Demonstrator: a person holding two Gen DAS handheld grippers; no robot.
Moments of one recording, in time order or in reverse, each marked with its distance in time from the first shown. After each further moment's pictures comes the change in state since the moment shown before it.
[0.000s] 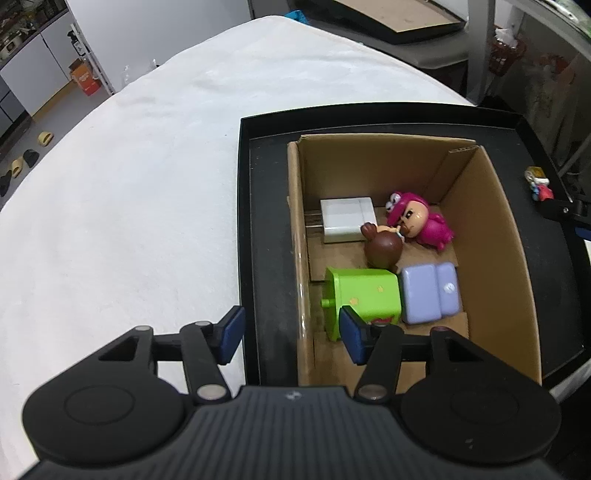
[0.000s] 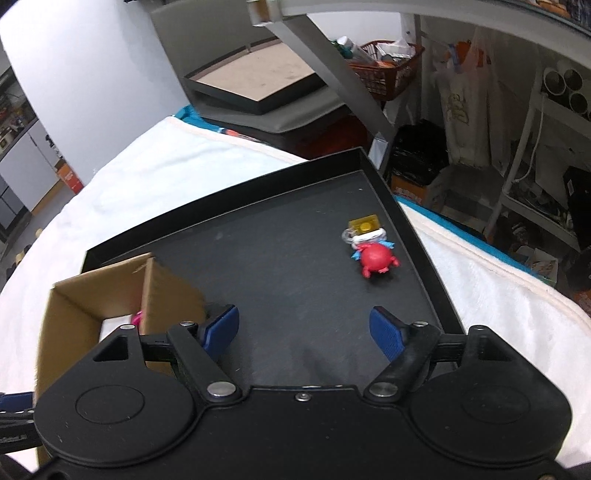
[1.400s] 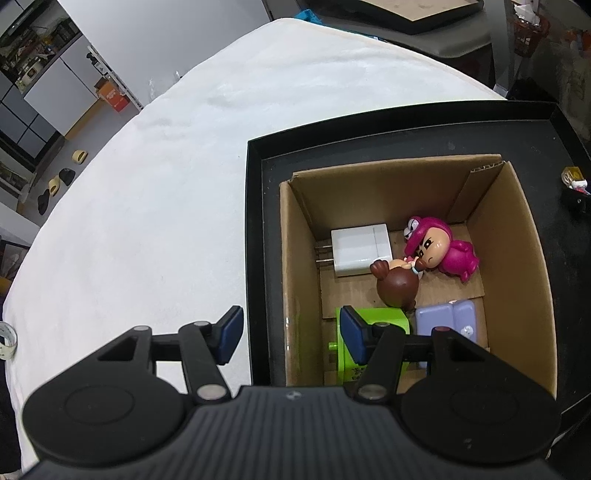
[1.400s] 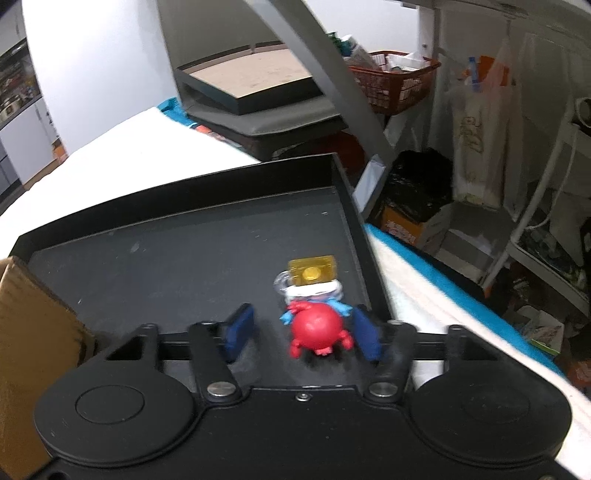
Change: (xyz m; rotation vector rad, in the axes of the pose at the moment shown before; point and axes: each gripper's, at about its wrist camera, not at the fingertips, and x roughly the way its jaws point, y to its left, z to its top) left arm 0.009 -0.033 0.029 0.047 0.009 0.173; right arm 0.074 -0.044 0.016 -0.143 -0.086 -0.032
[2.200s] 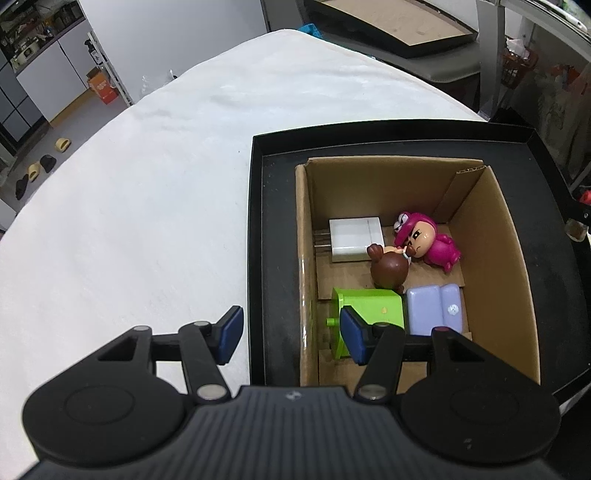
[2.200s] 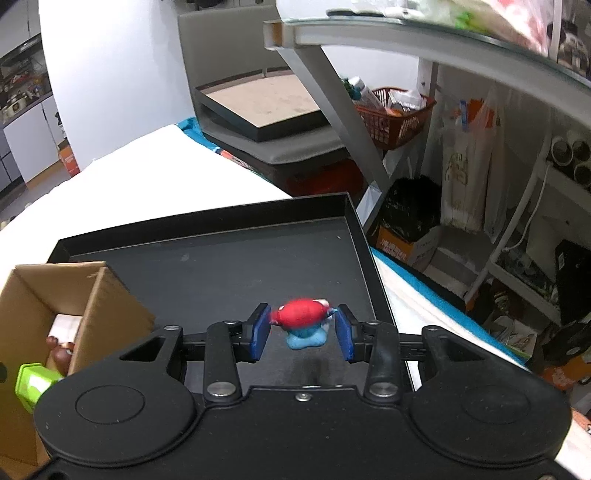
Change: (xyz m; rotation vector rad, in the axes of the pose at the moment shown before) left arm -0.013 0.029 -0.025 -0.070 -0.047 -0.126; right arm -0.074 0.038 0.001 -0.059 -0.053 -0.022
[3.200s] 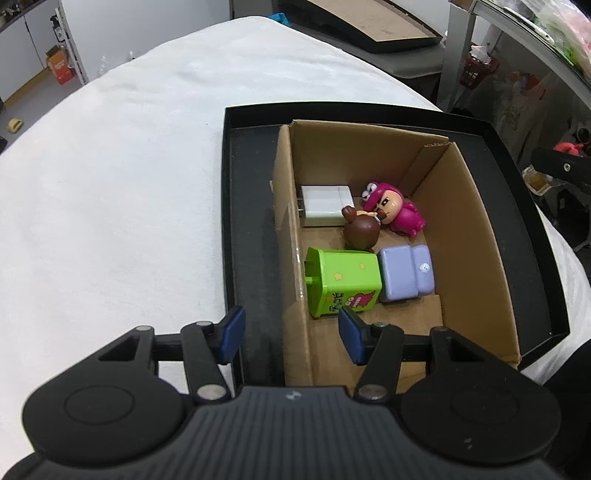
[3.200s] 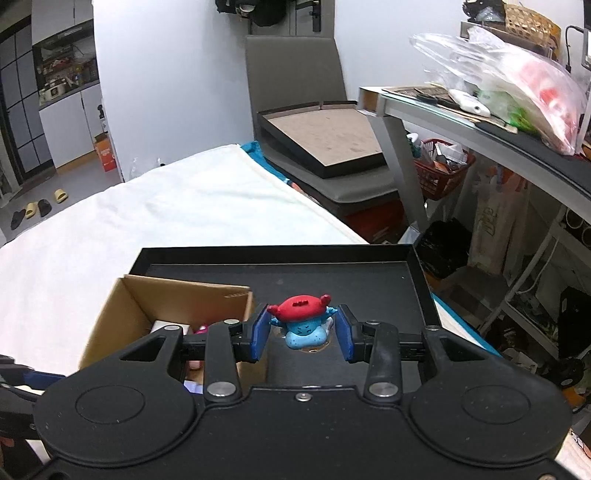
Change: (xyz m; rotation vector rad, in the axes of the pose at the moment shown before) left arm 0.003 0.030 -0.029 -0.006 0.017 -0.217; right arm -0.074 0.085 0.019 -0.103 -0.048 0.053
